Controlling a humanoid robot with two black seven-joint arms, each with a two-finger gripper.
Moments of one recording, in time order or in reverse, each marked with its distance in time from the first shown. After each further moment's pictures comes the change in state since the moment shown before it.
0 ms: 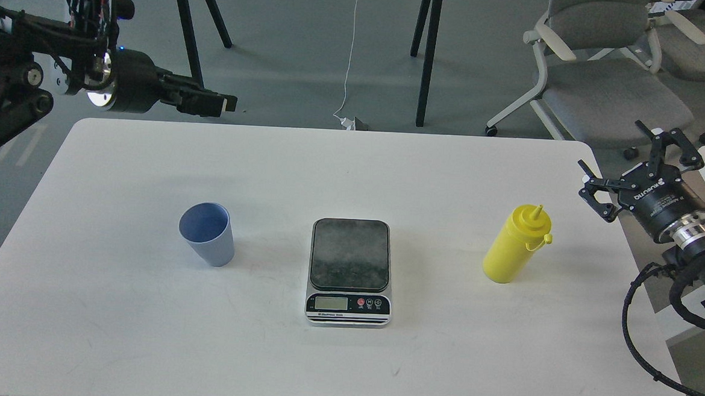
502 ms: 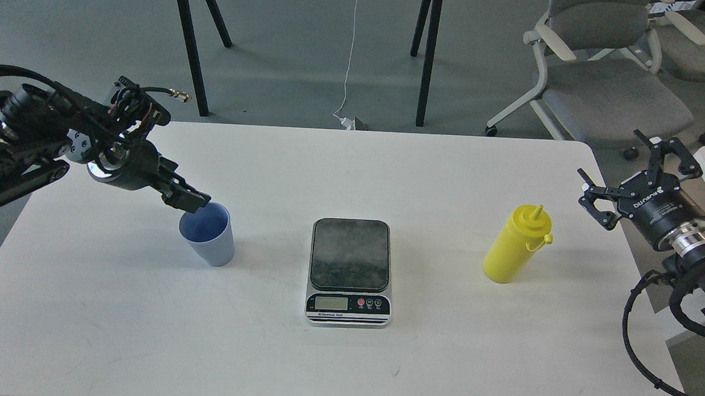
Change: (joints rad) left arm 0.016 -0.031 0.261 -0.012 0.124 0.000 0.000; right arm -0.017 -0.001 0.000 -0.001 0.000 0.000 0.000
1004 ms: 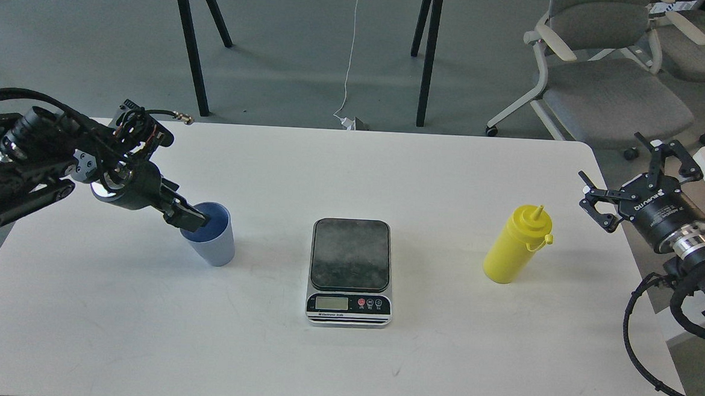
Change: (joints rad) left arm 0.047 -0.027 0.003 0.011 -0.008 0.000 0.000; right arm -0.006 0.000 0.000 -0.003 0.000 0.000 0.000
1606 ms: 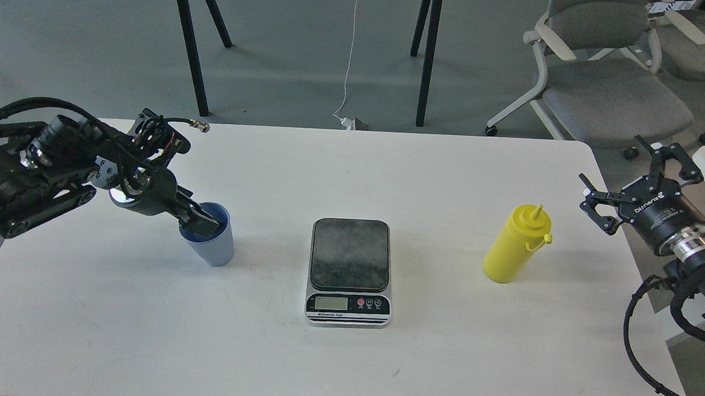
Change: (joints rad) left arm 0.034 -0.064 0.001 0.074 -0.007 0.000 0.000; right arm -0.010 0.000 0.003 0.001 0.000 0.000 0.002
